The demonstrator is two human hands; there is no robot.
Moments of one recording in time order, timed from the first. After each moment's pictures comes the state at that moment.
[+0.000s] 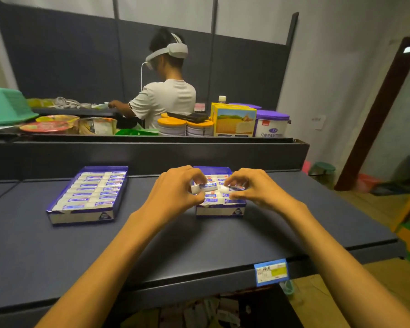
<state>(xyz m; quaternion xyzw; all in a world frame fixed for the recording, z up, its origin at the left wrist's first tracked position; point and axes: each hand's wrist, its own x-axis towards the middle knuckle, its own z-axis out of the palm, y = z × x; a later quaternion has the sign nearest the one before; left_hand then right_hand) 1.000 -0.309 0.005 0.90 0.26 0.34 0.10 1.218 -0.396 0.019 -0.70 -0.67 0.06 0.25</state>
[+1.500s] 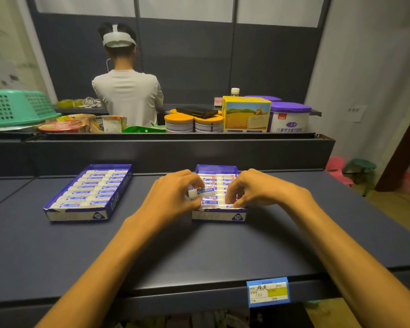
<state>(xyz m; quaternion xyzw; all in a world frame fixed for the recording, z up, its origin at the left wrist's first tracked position) 1.018 -0.305 -0.006 0.90 0.31 0.30 0.05 1.241 -0.366 0.027 -0.64 -0.75 0.14 0.06</state>
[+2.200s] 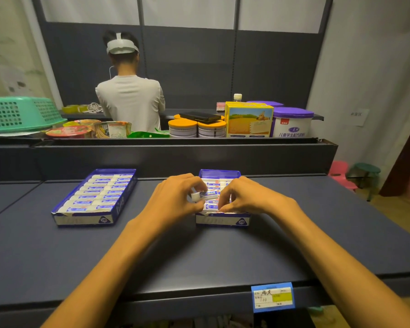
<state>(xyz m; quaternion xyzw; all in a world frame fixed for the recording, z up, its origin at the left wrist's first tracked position) 1.014 -0.301 -0.004 0.90 0.30 0.31 0.08 1.221 -0.354 0.012 -0.64 -0.75 0.11 0.09</state>
